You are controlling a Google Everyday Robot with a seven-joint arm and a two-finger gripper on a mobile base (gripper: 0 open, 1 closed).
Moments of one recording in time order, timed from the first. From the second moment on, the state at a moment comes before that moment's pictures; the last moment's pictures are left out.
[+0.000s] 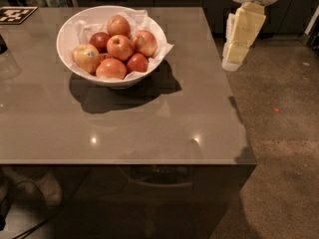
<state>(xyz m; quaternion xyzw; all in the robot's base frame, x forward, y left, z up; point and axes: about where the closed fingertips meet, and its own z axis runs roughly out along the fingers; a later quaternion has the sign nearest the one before) 0.545 -0.135 1.025 -0.68 0.71 -0.03 0.20</state>
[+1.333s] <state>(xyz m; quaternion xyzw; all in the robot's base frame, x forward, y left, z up) 0.623 -0.017 1.005 -0.73 0.63 0.01 0.25</state>
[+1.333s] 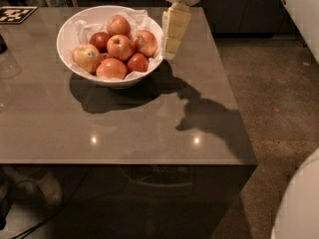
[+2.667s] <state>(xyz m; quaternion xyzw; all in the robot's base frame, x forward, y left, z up) 0.687 0.095 0.964 -0.77 0.57 0.09 0.26</state>
